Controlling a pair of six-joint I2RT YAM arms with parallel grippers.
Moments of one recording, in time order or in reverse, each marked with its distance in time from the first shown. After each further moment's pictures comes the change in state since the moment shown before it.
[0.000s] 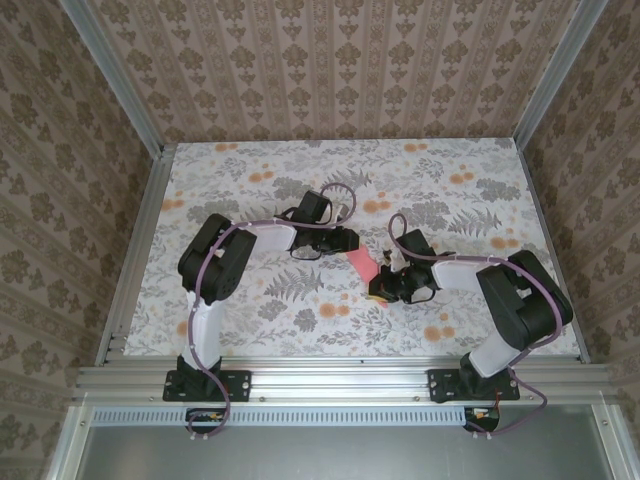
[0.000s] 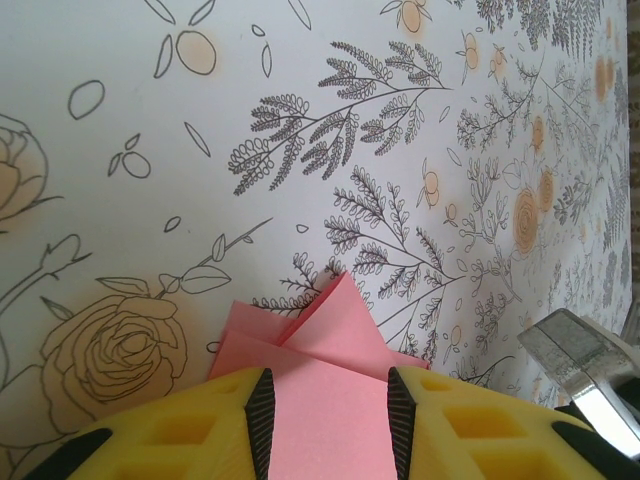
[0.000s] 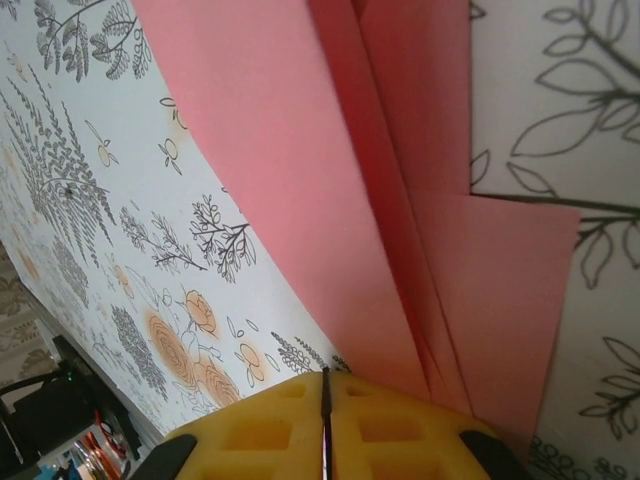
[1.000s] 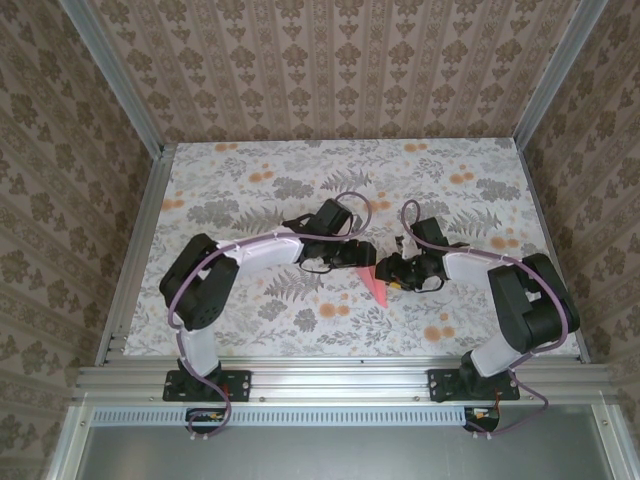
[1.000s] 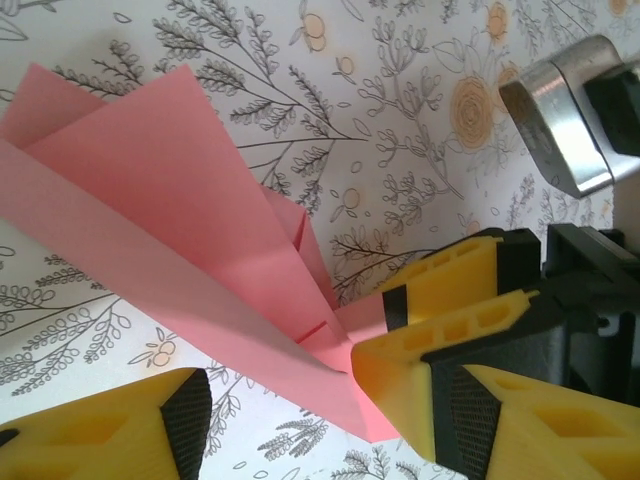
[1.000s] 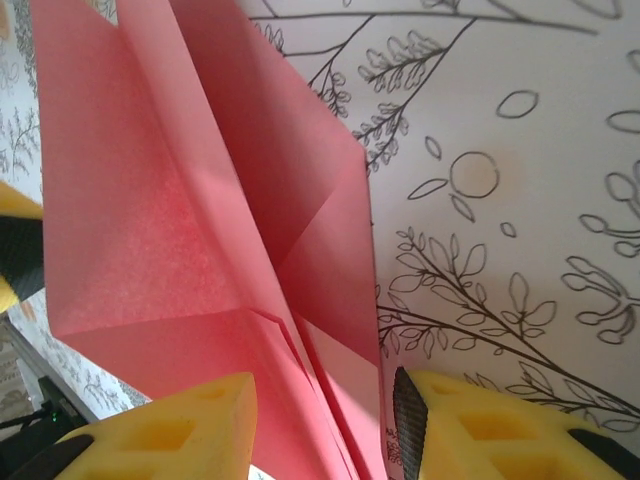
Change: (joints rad) left arm -0.181 -0.216 -0.013 -0.263 -0.212 -0.103; right arm -0.116 -0.034 0.056 -0.073 0.034 -0.127
